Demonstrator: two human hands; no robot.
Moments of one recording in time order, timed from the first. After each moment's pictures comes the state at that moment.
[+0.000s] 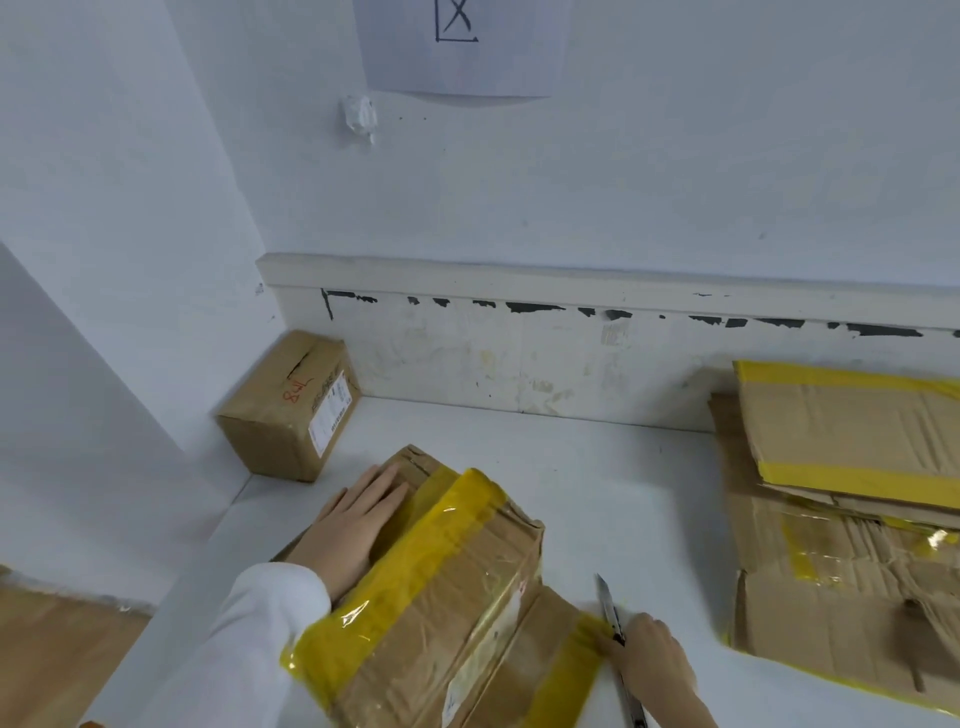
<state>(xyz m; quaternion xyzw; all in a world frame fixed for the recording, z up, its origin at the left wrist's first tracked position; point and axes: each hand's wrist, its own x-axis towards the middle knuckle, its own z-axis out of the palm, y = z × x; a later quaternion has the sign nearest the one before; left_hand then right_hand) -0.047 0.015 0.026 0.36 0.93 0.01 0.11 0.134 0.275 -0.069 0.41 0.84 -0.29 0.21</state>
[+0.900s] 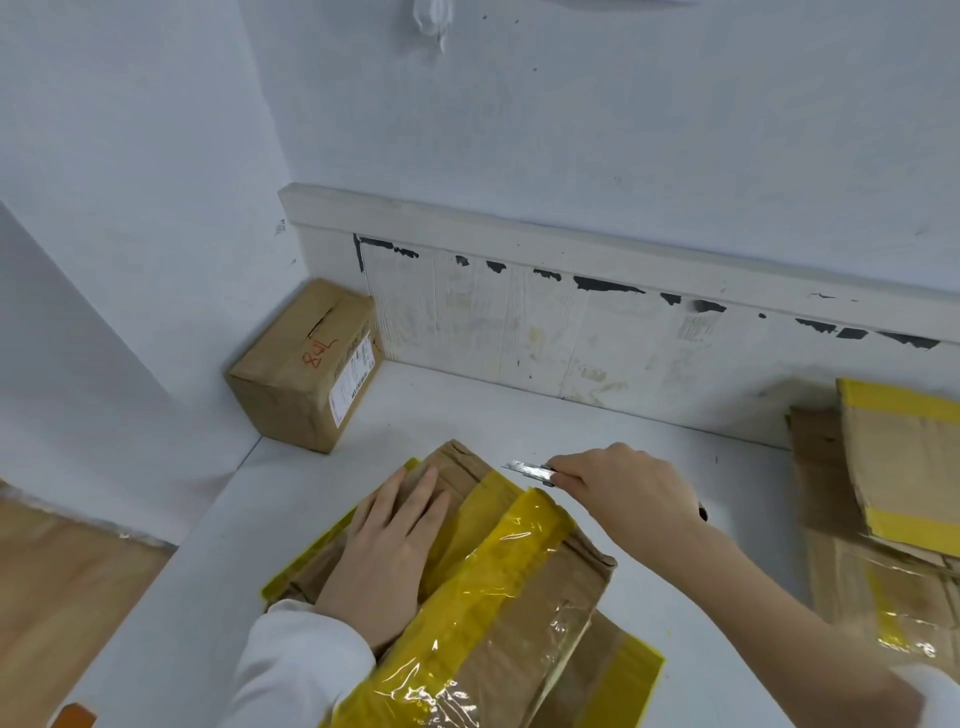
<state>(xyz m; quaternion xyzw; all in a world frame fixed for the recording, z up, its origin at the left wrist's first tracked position) -0.031 0.022 0.033 0.36 0.93 -0.02 0.00 -0.001 0.245 0.084 0.03 1.00 0.02 0.09</state>
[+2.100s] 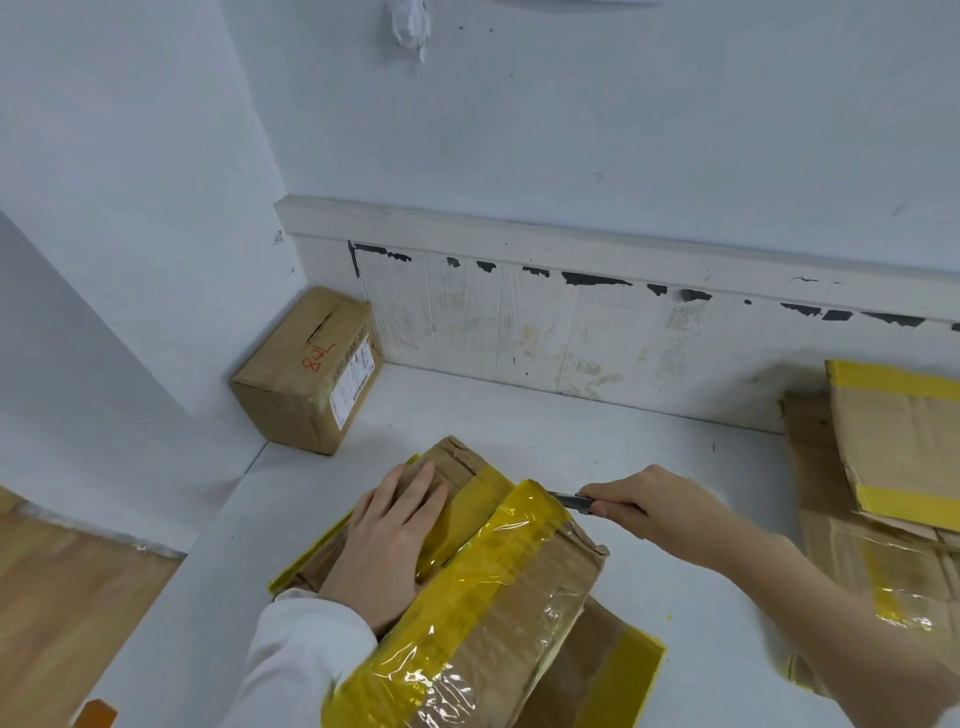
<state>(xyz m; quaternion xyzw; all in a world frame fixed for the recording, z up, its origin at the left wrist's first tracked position) -0.036 0.018 0.018 0.33 0.94 0.03 0.10 0.026 0.302 0.048 -0.07 0.98 -0.14 0.13</state>
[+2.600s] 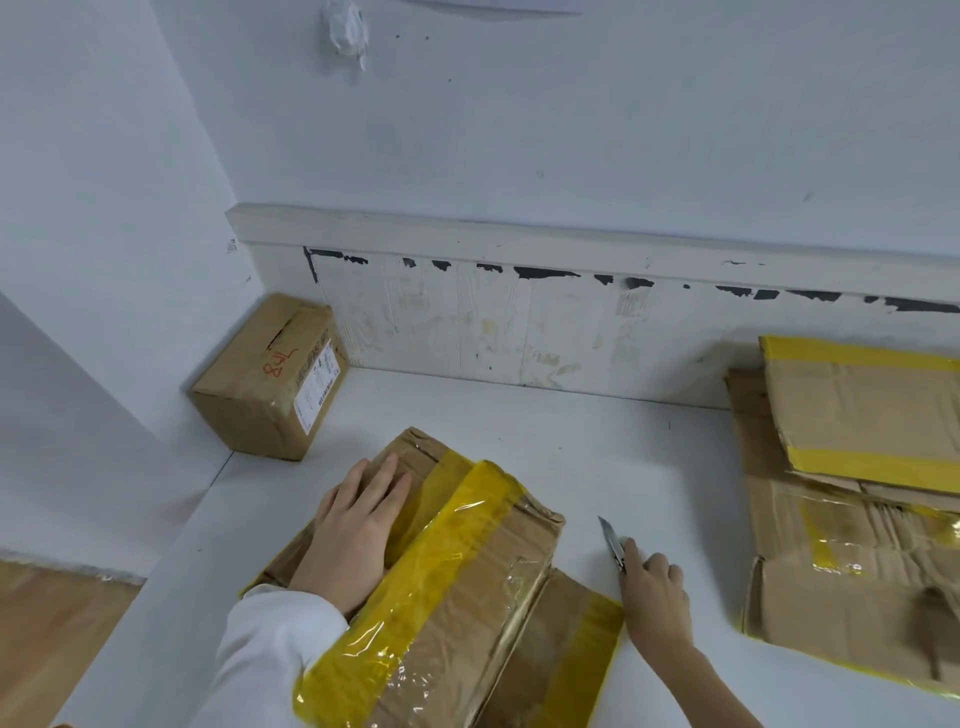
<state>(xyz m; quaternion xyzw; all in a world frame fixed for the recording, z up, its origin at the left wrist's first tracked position) -0.037 0.024 0.020 0.31 0.94 0.01 0.12 0.107 0.284 -0.087 0.35 0.92 -0.12 0.14</state>
